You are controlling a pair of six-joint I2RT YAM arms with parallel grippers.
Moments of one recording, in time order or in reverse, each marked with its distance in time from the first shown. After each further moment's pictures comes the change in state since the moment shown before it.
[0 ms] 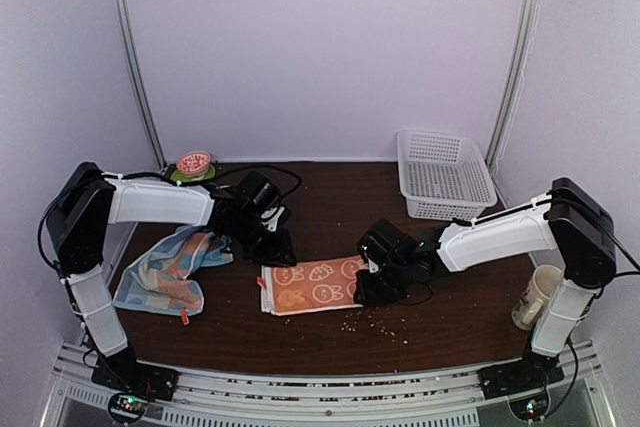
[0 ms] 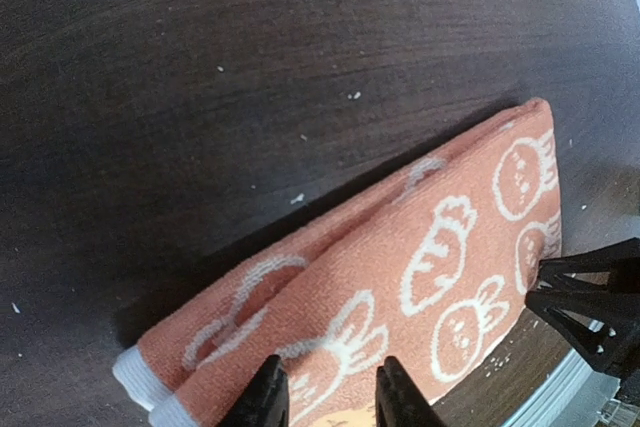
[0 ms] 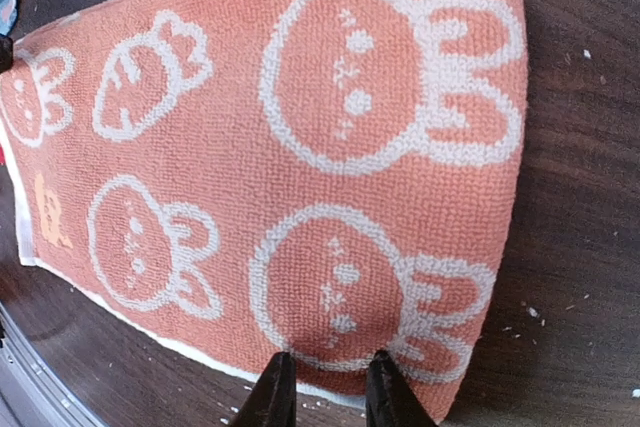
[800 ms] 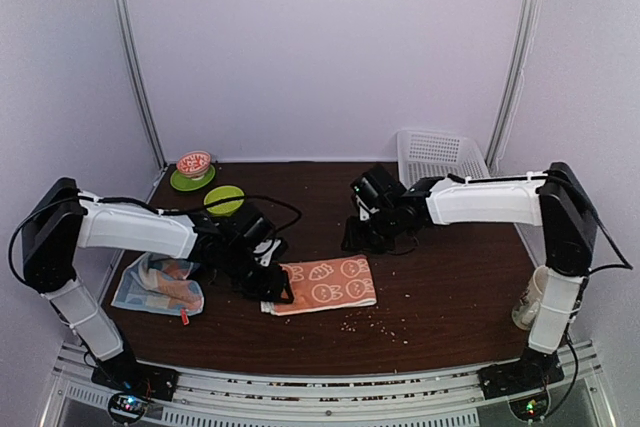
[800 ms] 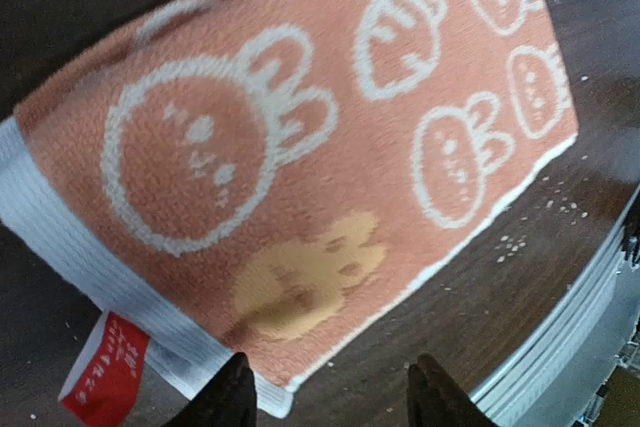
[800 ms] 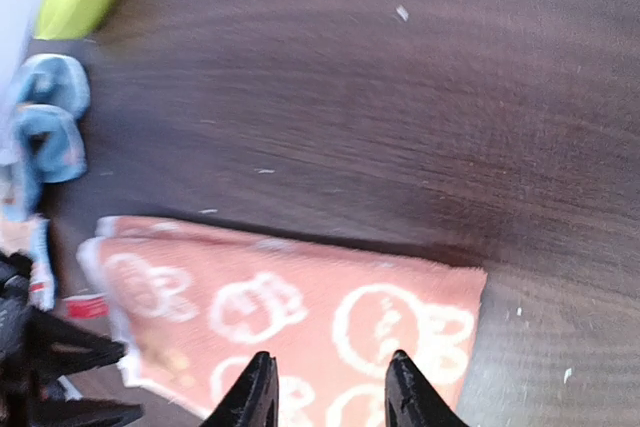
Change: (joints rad) left arm -0.130 -0.177 -0.256 0.042 0.003 -0.058; right arm -0.142 0.119 0.364 -0.152 0.011 -0.086
